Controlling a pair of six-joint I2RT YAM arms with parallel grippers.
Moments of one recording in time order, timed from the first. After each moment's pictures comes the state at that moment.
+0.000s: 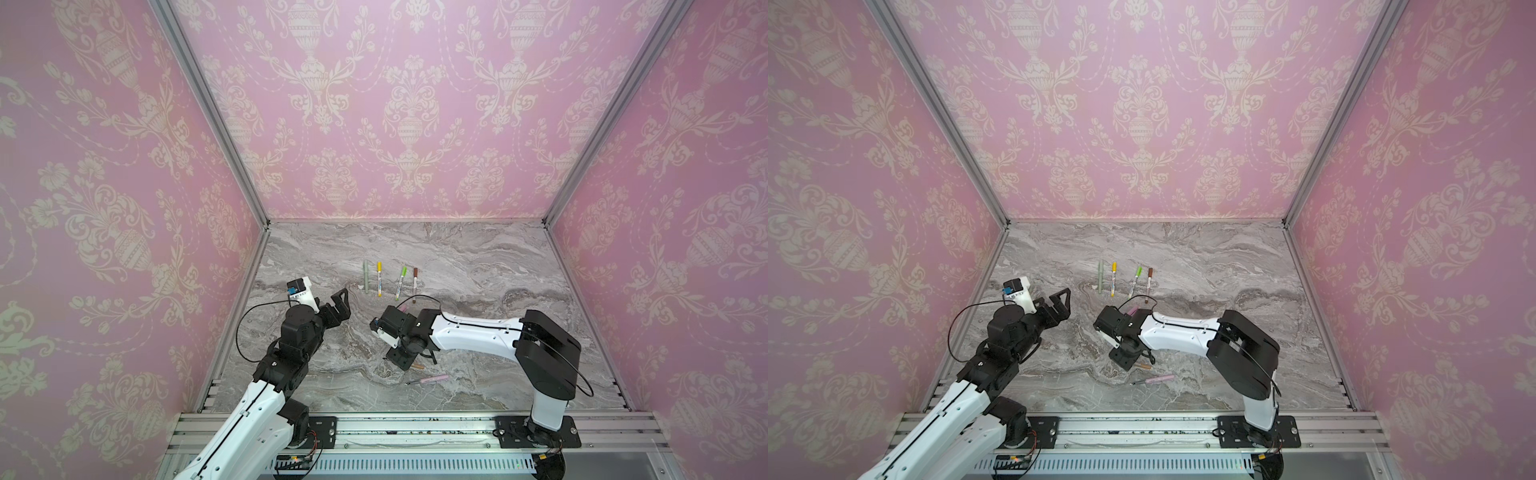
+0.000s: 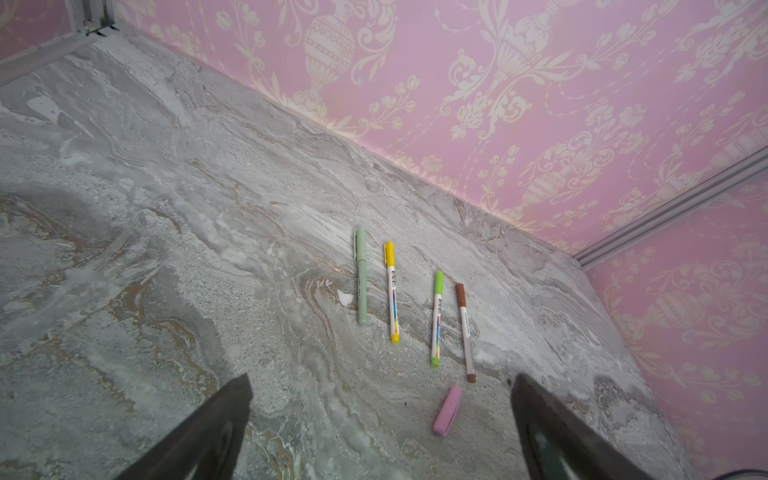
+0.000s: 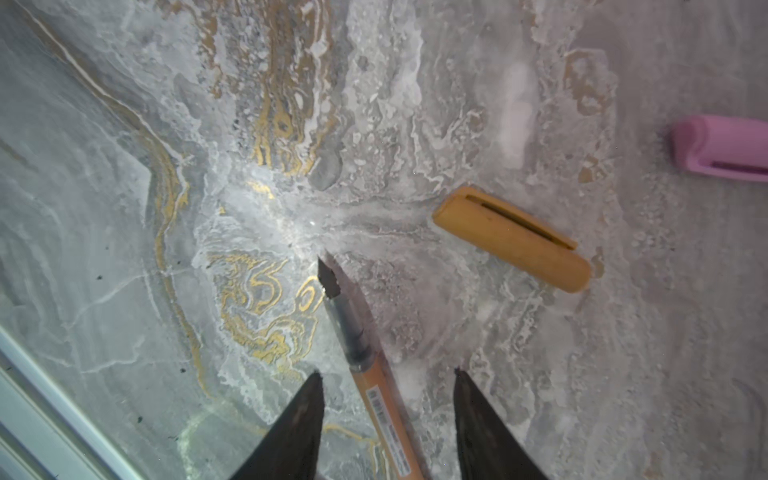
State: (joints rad) left arm -0.34 0.67 0.42 -0.07 -0.14 -0.62; right arm 1.04 1.88 1.26 -0.67 0.00 0.09
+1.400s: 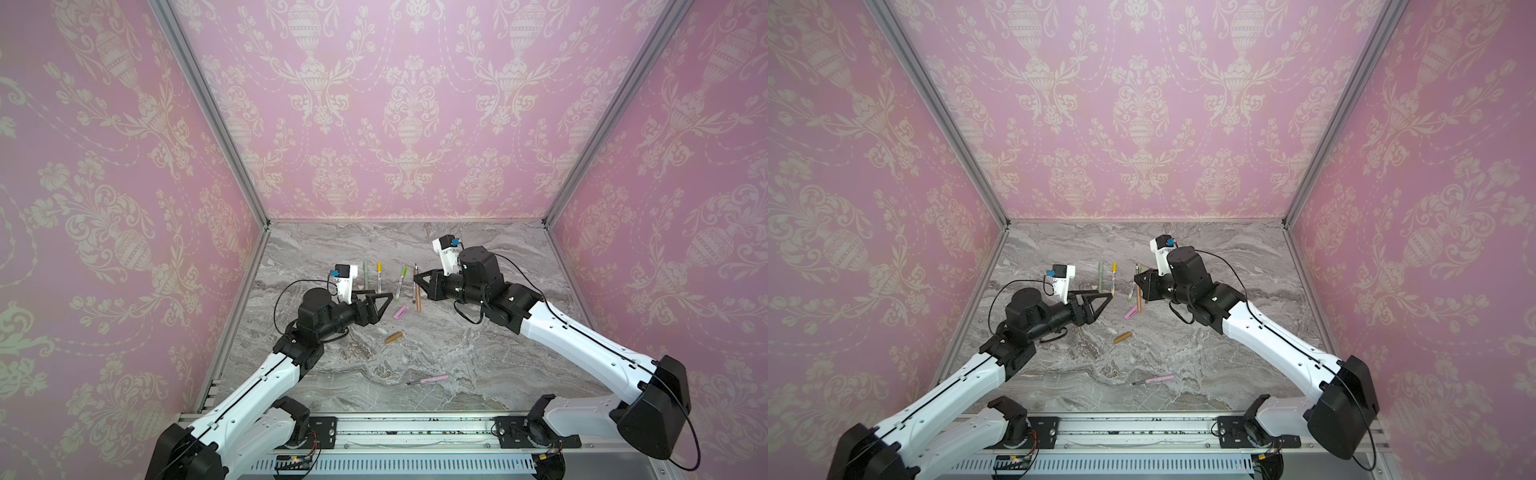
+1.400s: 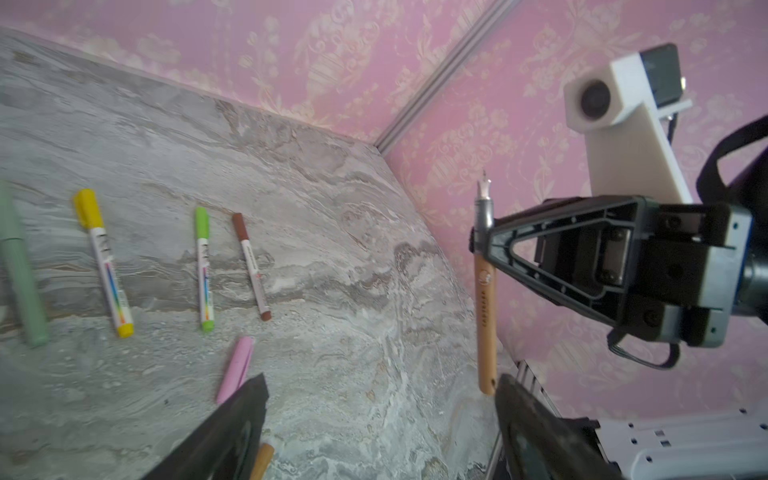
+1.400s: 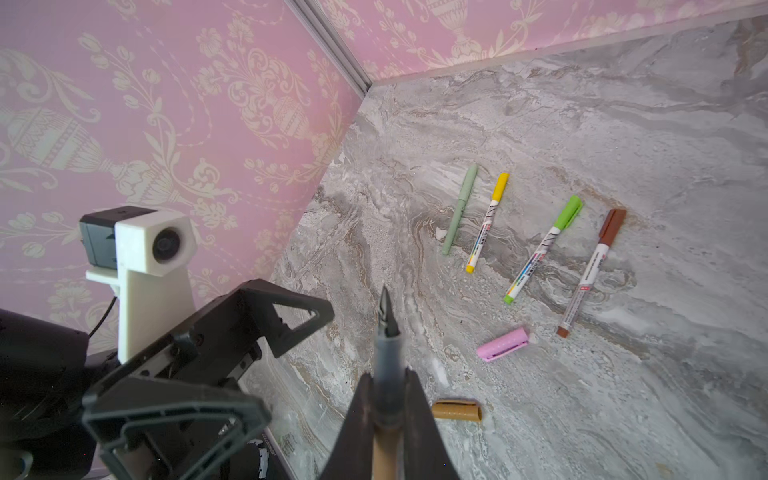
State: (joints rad) left arm -0.50 0.98 0.54 0.21 0.45 -0.62; right arm 0.68 1.31 1.10 -0.25 -0.20 0.59
